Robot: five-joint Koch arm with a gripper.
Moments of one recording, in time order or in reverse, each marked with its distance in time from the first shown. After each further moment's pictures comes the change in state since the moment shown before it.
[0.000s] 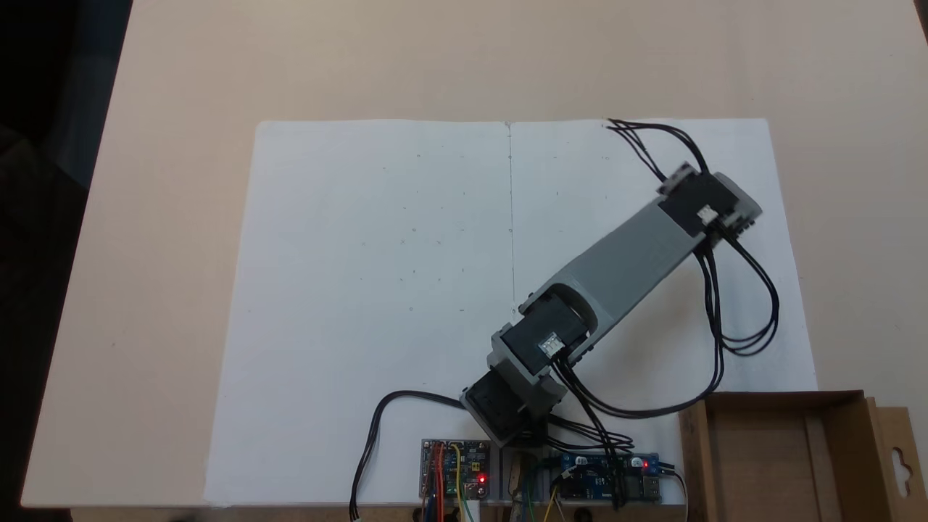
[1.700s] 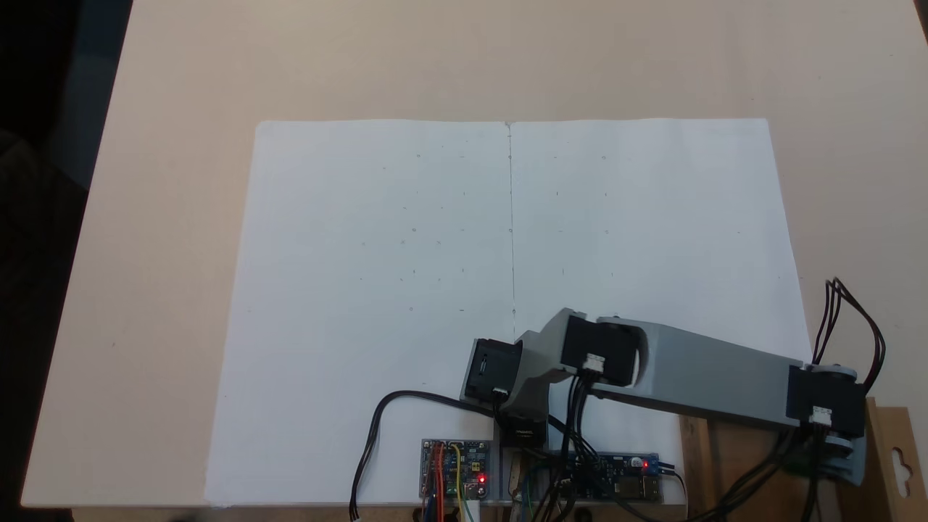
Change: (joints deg) arm 52.1 -13.9 -15.7 14.1 0.6
